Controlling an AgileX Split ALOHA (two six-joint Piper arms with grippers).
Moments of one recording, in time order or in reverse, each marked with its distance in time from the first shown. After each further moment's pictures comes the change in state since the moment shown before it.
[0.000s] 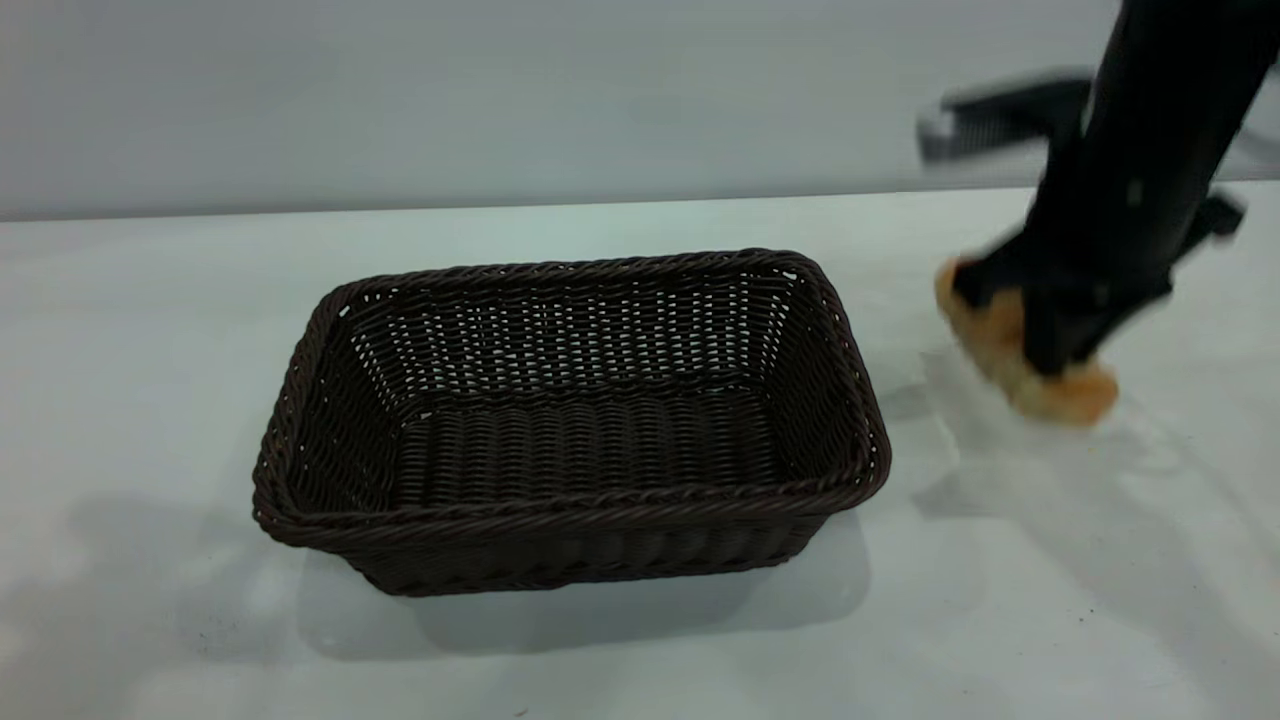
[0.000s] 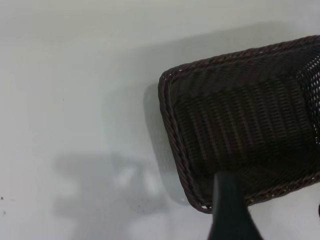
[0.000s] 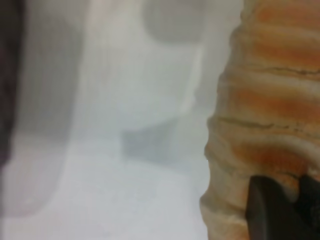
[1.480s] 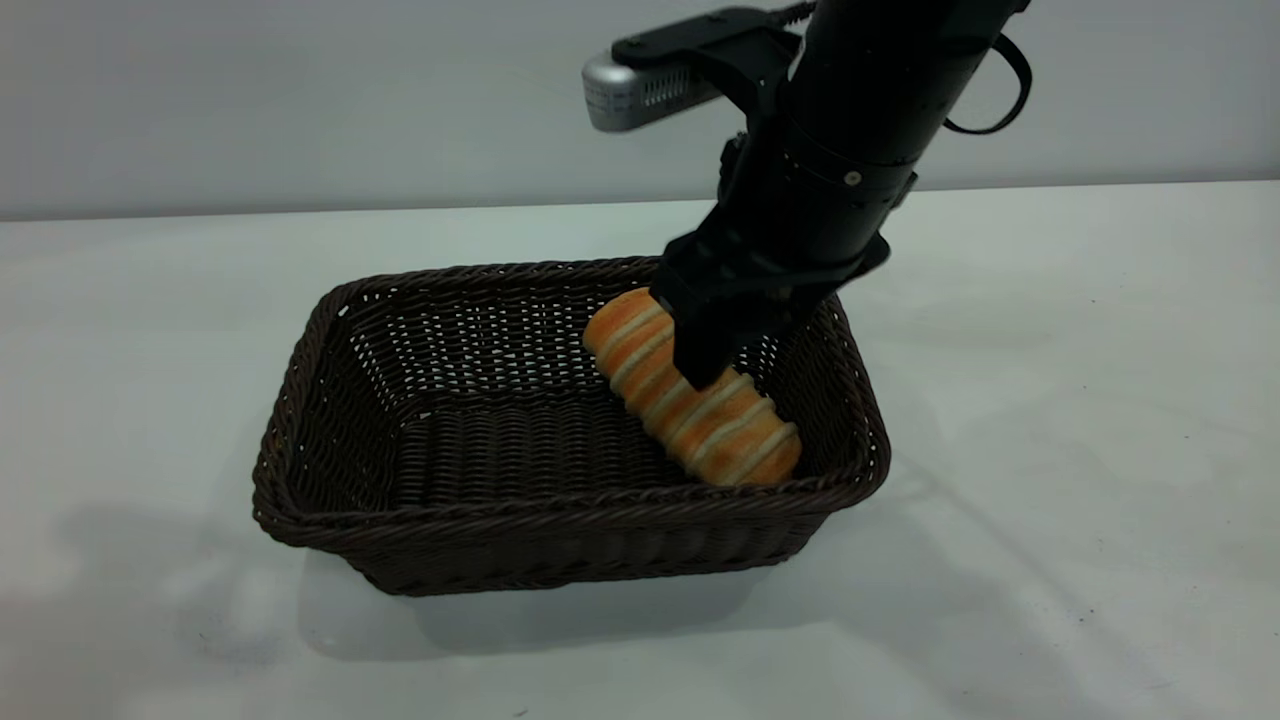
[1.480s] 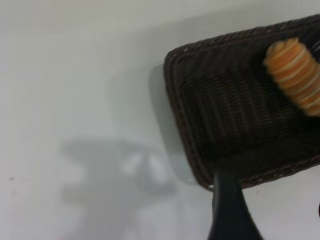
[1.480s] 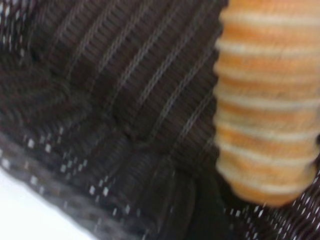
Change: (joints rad) left arm 0.000 -0.021 0.001 0.040 0.068 0.001; right arm 0.309 0.005 -0.047 0.296 -0.098 -0.328
